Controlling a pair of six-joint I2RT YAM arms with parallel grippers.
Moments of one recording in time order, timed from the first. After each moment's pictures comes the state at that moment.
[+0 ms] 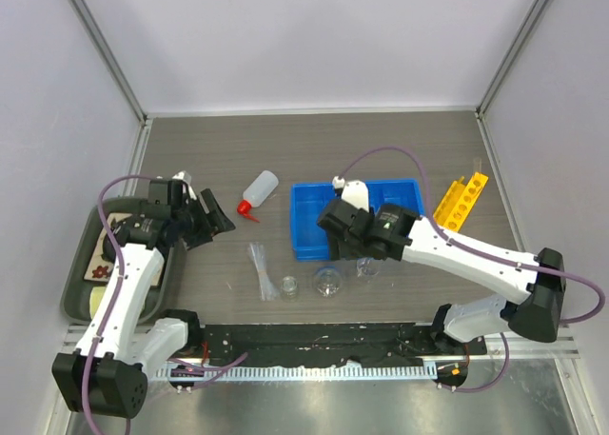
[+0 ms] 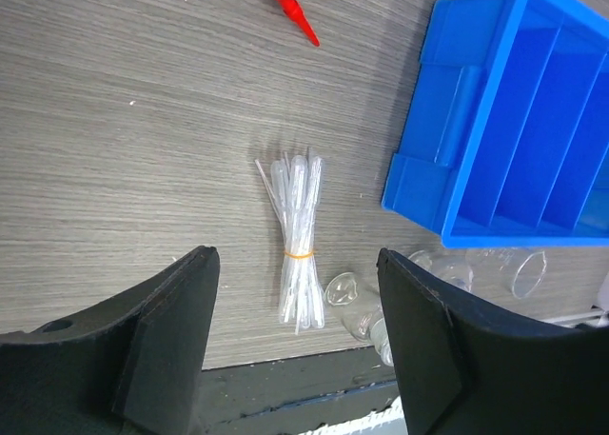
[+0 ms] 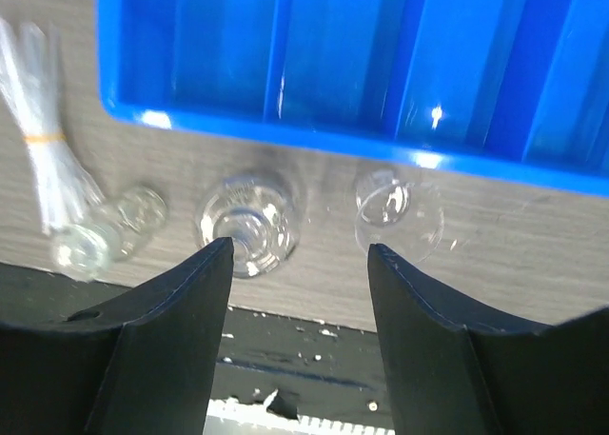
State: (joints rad) left arm -0.10 0.96 0.90 -0.84 0.21 -0.56; right arm 1.05 1.34 1.29 -1.03 0.45 0.79
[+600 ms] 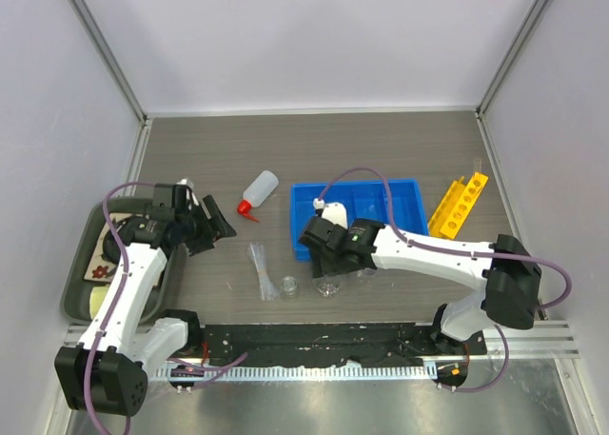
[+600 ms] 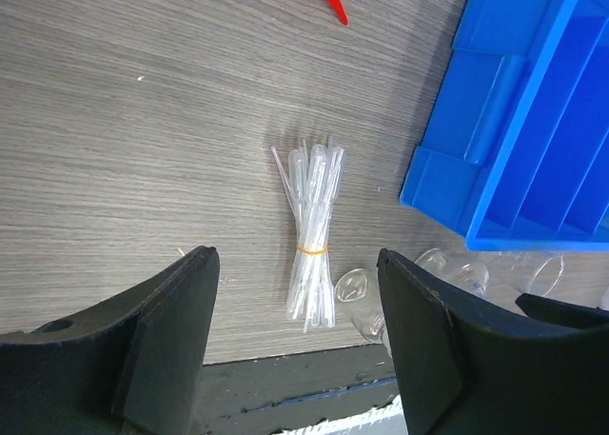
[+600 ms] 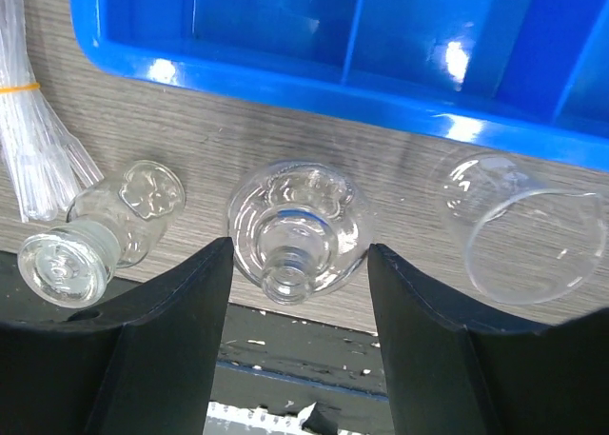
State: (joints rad) left arm -0.10 0.97 0.83 -0.82 0.21 -0.60; right arm 1.11 1.47 1.12 -0.84 0.32 0.86
